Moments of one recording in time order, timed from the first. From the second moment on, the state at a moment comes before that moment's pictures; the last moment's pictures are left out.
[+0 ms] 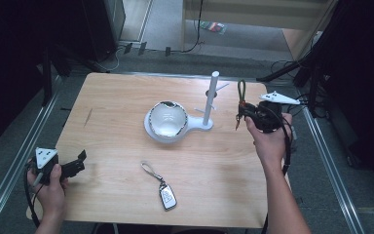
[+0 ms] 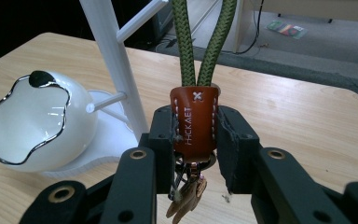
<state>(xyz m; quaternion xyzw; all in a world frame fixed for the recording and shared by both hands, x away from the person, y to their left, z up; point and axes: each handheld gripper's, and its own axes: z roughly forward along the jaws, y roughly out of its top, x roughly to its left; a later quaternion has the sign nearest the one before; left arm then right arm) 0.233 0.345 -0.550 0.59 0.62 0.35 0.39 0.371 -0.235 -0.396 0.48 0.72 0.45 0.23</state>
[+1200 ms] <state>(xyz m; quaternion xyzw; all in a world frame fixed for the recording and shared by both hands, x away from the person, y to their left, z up) 0.234 0.345 -0.550 0.58 0.62 0.35 0.39 0.392 -0.216 -0.398 0.48 0.72 0.45 0.21</state>
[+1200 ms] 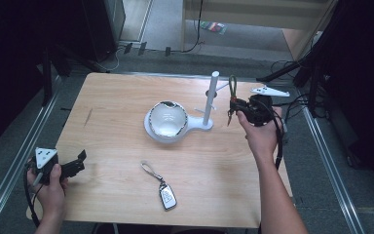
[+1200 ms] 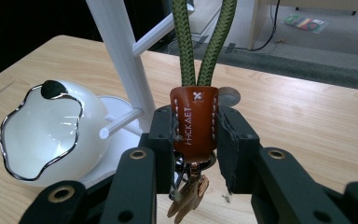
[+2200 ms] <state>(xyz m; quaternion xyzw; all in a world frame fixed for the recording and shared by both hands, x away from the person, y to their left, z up) 0.234 0.345 -0.550 0.58 0.62 0.35 0.39 0.392 -0.204 -0.410 0.47 0.74 0.44 0.20</state>
